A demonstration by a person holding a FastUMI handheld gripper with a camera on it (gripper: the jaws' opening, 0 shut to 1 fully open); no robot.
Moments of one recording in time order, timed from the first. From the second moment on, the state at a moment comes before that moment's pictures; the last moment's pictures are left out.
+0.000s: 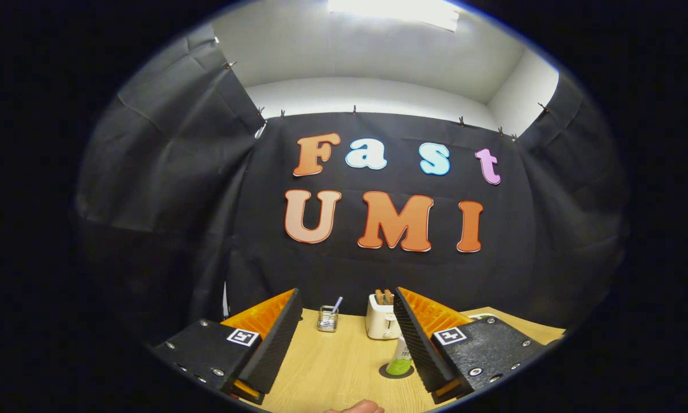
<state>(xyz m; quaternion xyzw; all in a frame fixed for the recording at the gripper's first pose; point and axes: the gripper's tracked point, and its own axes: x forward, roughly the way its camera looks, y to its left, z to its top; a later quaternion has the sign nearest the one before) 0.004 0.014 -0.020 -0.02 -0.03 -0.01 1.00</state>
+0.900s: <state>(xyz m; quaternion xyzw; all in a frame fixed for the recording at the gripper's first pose) 0.010 0.020 -0.030 0.01 -0.03 -0.01 1.00</state>
